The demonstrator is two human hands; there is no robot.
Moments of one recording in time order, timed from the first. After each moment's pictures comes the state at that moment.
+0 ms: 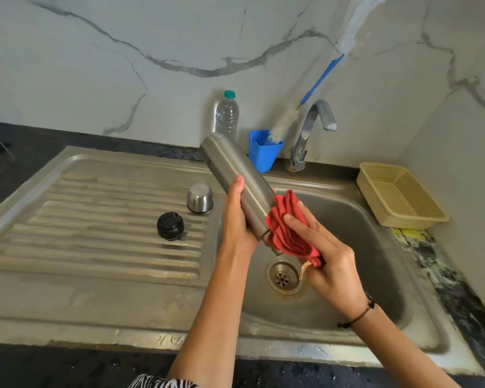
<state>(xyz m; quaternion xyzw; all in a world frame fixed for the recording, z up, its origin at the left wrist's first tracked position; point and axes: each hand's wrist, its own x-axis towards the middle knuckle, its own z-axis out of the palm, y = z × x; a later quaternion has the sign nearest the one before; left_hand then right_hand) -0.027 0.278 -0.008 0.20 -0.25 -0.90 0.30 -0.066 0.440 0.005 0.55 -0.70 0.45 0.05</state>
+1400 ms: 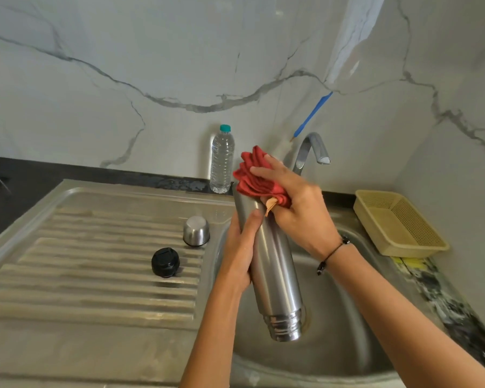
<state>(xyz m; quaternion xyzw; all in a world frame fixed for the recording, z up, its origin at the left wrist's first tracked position) -0.027 0.276 0.008 0.20 -0.46 -0.82 0.28 -0.100 0.345 0.092 0.57 -0.70 0.43 0.09</state>
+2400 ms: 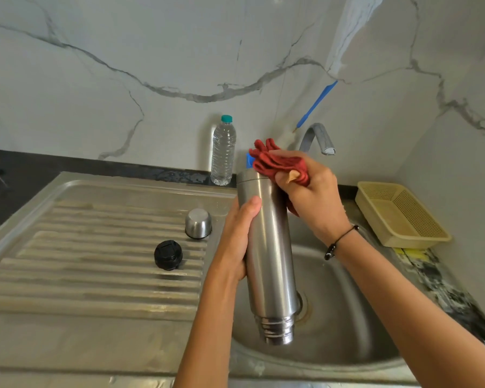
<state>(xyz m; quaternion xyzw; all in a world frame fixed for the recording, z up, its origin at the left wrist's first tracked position) -0.017 0.264 0.015 0.16 -0.46 -0.84 0.26 -0.100 0.344 0.099 0.45 -0.72 0.54 0.02</state>
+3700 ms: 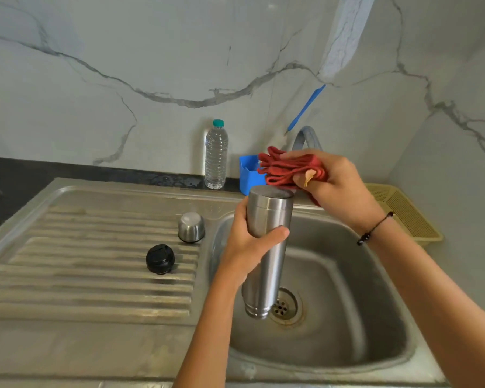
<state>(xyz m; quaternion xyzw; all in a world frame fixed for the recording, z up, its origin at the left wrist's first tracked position) -0.030 0.279 0.001 0.18 -0.62 -0.71 0.27 -0.135 0.380 0.126 0.53 -0.71 0.47 -0.05</state>
